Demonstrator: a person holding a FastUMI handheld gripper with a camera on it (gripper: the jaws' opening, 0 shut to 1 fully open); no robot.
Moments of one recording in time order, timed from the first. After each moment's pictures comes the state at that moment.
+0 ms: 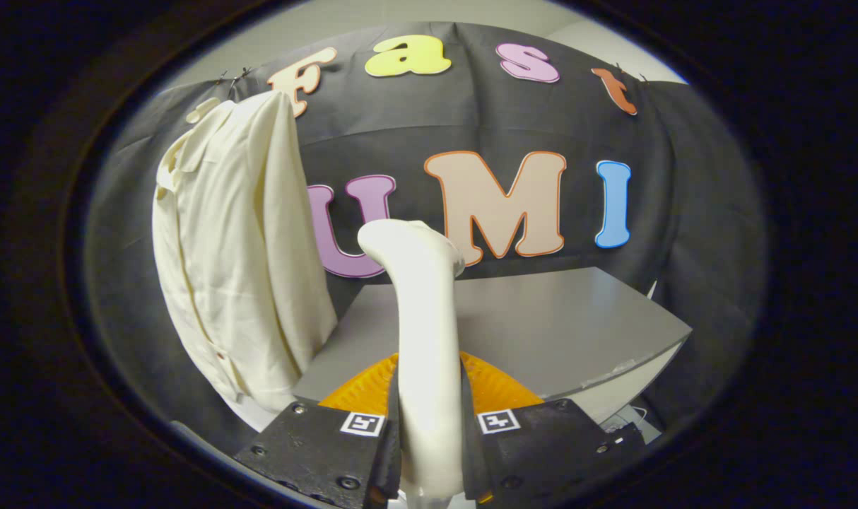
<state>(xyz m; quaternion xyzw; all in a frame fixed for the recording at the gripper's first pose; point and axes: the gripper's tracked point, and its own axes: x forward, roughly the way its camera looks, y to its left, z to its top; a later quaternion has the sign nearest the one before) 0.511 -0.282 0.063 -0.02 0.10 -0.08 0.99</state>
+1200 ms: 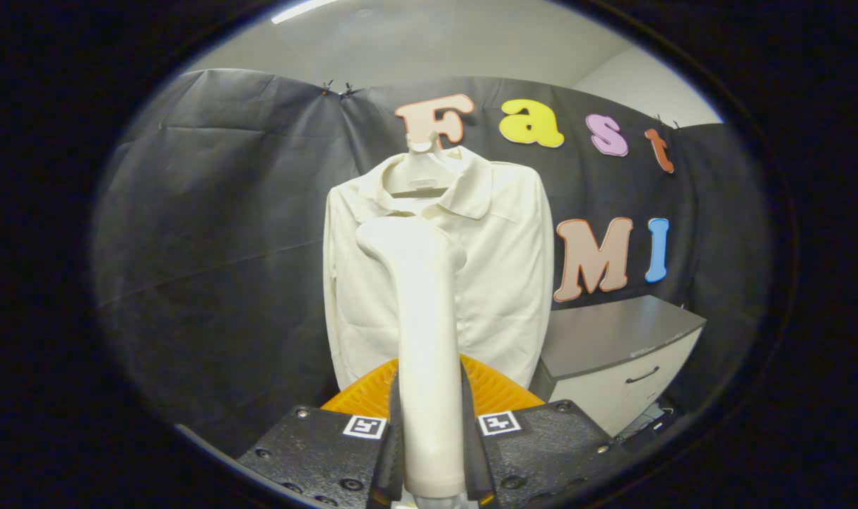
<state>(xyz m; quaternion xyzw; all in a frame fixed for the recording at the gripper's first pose) 0.427 0.084 0.073 -0.07 0.03 -0.02 1.00</state>
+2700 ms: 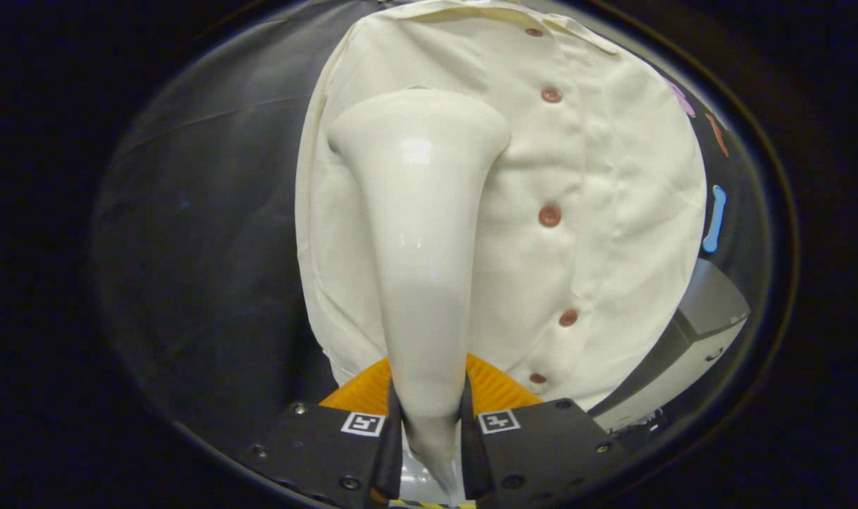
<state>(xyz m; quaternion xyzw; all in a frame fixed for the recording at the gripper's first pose) 0.584 0.089 -0.150 -0.11 0.21 -0.01 0.97</state>
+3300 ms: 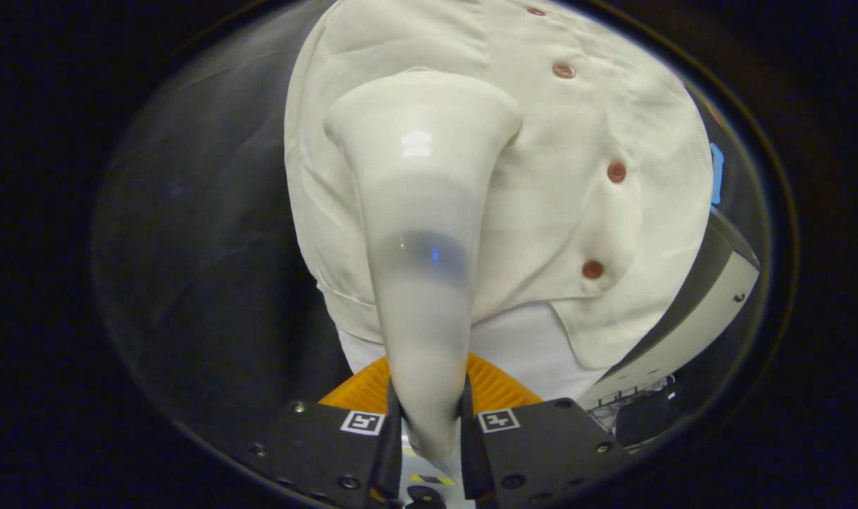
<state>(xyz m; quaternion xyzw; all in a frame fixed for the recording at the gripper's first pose) 0.548 0.081 -0.241 -0.08 0.31 -0.04 0.95</state>
